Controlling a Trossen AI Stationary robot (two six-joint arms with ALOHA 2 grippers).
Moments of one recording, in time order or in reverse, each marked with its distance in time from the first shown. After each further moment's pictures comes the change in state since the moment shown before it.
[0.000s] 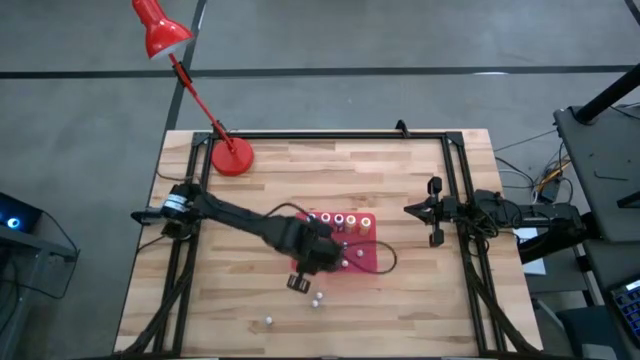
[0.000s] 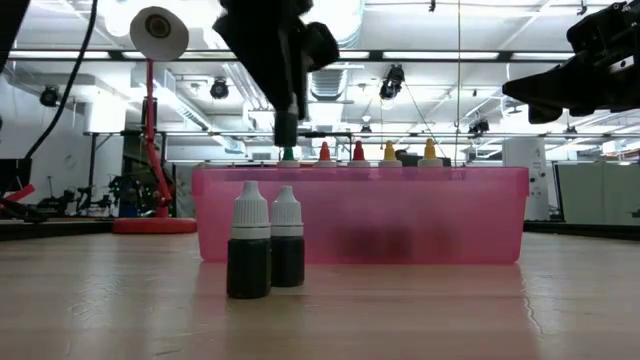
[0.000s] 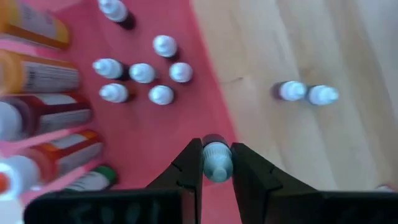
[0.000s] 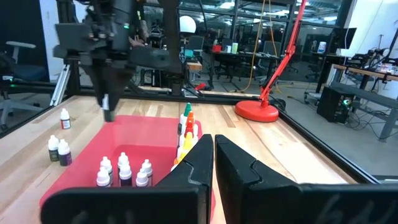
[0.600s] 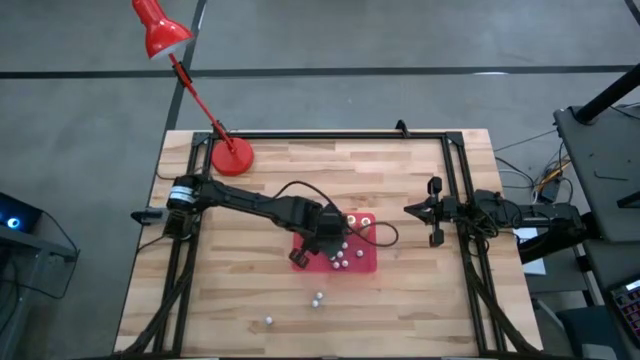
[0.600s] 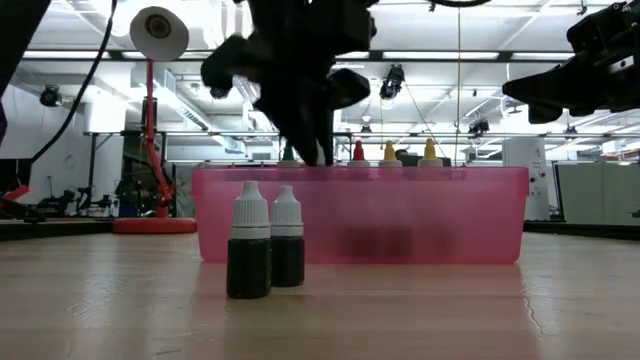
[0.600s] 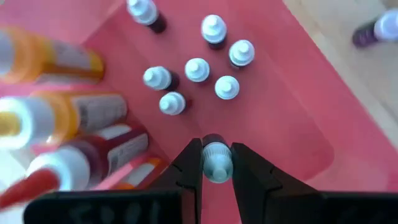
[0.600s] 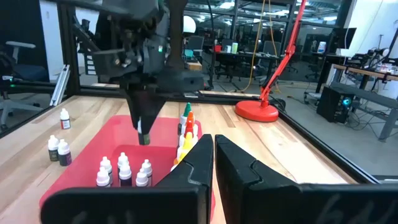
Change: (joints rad) left arm 0.157 0.006 -0.120 0.162 0.036 0.491; right arm 0.000 0.000 0.000 0.000 0.000 0.000
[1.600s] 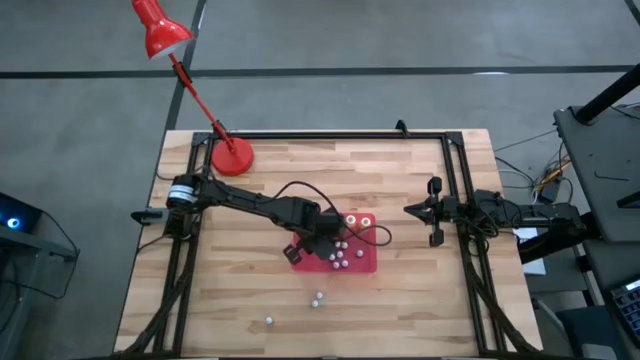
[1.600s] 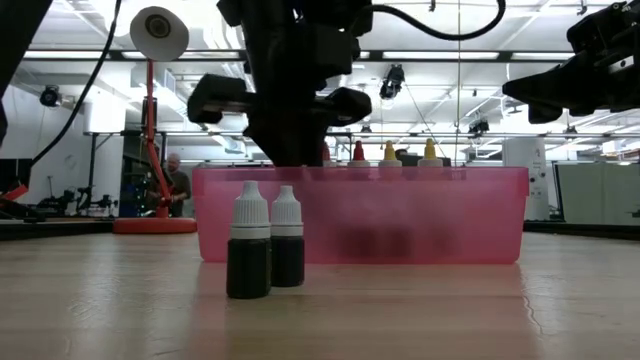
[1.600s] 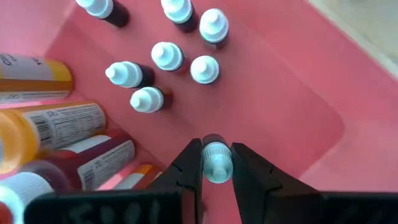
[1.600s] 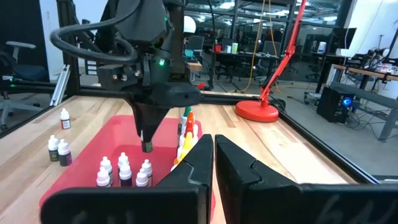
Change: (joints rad) left arm 0.016 -0.007 -0.092 0.056 0.038 0.202; right arm 0.000 0.000 0.000 0.000 0.000 0.000
